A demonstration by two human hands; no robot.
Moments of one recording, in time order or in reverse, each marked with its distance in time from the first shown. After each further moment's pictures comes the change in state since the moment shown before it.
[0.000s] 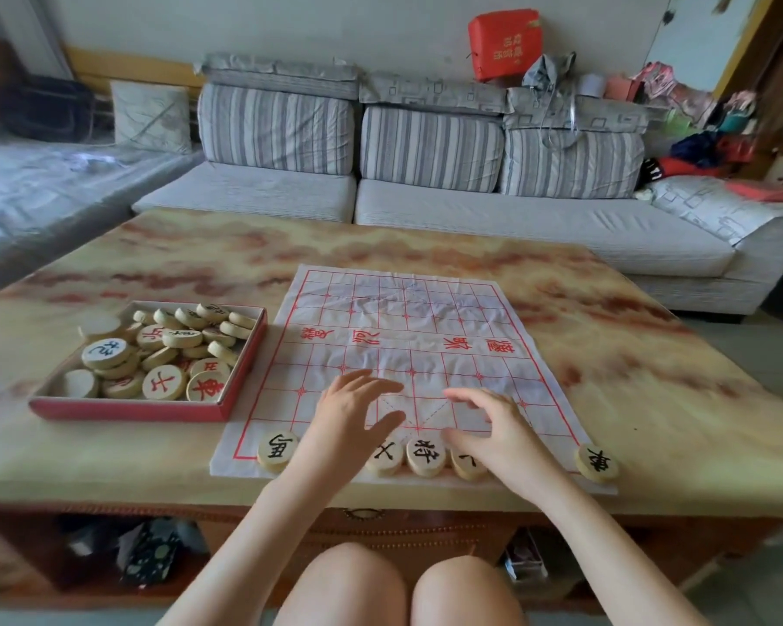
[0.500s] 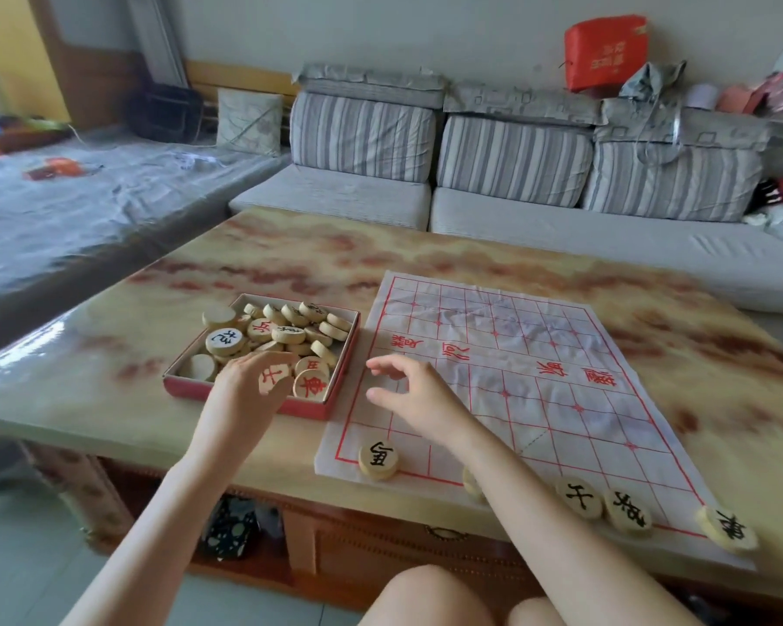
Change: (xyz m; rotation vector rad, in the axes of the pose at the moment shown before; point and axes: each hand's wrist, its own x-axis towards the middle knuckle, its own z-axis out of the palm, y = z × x) left_hand -0.046 -0.111 -0.136 0.090 0.301 -0.429; right_hand 0.094 -0.113 0.120 0.122 -0.204 -0.180
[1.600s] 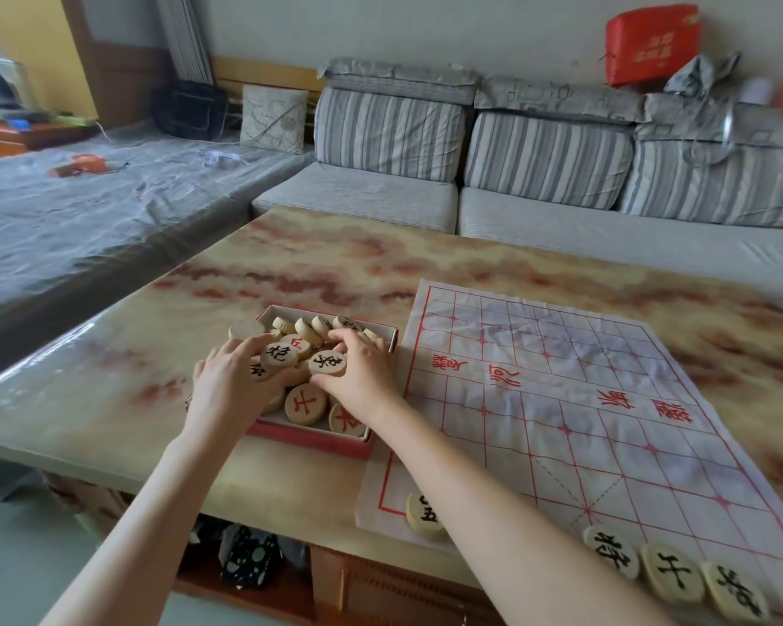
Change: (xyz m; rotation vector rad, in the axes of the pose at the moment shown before) left_hand 0.076 -0.079 -0.003 0.232 0.089 -0.110; right_hand 0.115 -0.030 0.092 -0.093 0.100 -0.078
